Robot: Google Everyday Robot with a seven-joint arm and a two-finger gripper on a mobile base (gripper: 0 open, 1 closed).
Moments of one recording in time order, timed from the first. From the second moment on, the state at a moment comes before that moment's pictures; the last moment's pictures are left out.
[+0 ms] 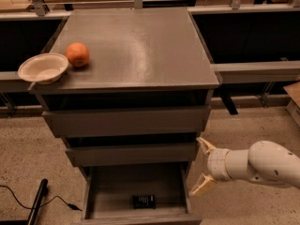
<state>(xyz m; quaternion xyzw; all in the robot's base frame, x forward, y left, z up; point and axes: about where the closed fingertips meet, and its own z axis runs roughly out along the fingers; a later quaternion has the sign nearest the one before) 0.474 -0.157 0.590 -0.60 0.70 0.10 0.36</state>
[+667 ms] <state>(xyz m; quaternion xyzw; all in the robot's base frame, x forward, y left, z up) 0.497 -0.136 0.529 -0.61 0.68 0.13 0.38</state>
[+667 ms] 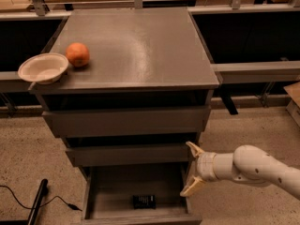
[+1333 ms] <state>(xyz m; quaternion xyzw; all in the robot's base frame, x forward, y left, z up) 0.503 -0.115 0.449 -0.64 0.65 0.16 0.37</state>
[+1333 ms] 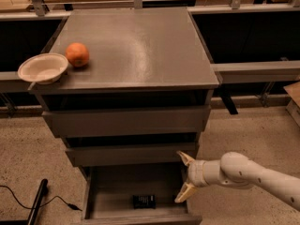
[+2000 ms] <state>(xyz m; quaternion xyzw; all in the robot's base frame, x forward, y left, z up) 0.503 -0.092 0.387 -0.64 0.63 0.22 0.38</state>
